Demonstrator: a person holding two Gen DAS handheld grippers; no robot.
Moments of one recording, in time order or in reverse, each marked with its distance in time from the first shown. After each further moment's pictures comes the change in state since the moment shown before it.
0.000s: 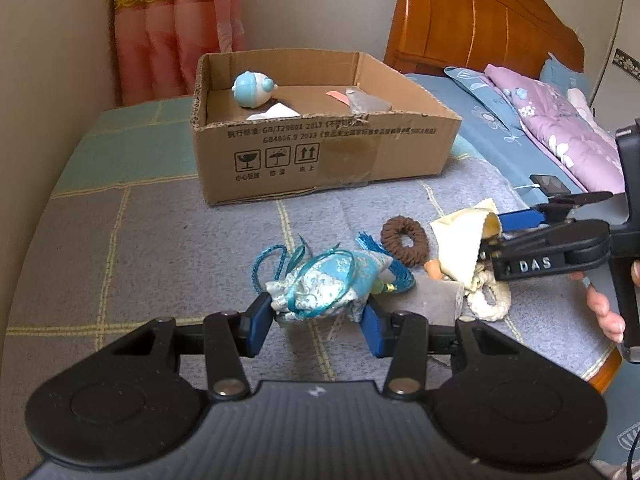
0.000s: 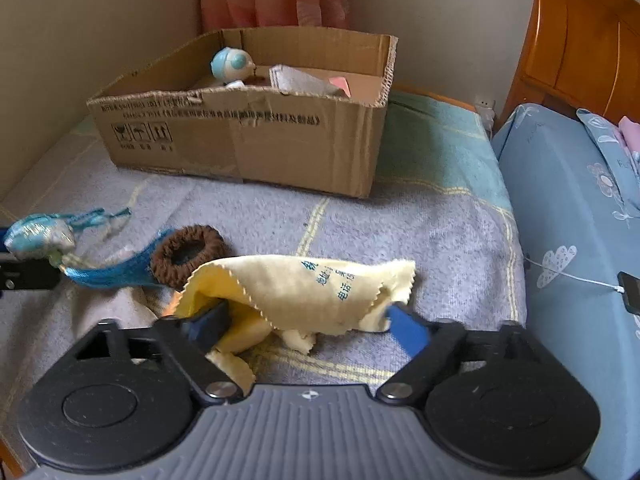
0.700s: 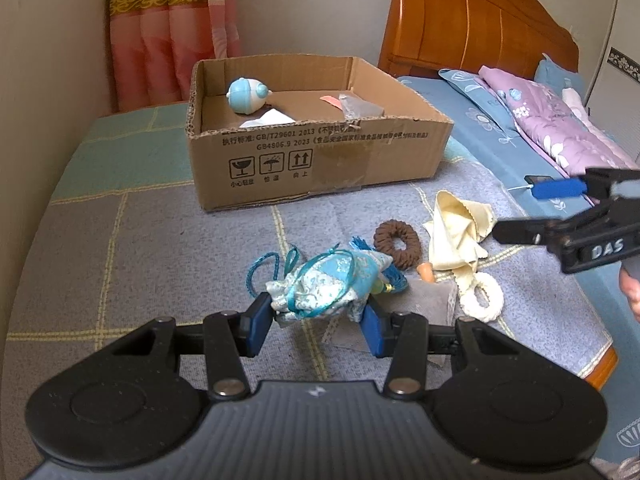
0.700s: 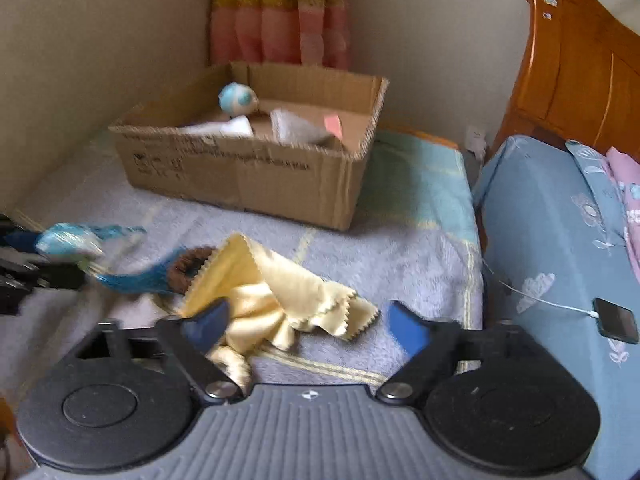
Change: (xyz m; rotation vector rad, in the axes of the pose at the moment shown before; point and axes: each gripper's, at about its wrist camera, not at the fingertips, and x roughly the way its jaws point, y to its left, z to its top) left arm -0.004 -0.001 0.001 0.012 -0.011 -0.009; right arm -0.048 -0.004 0.001 -0.045 -0.088 -0.003
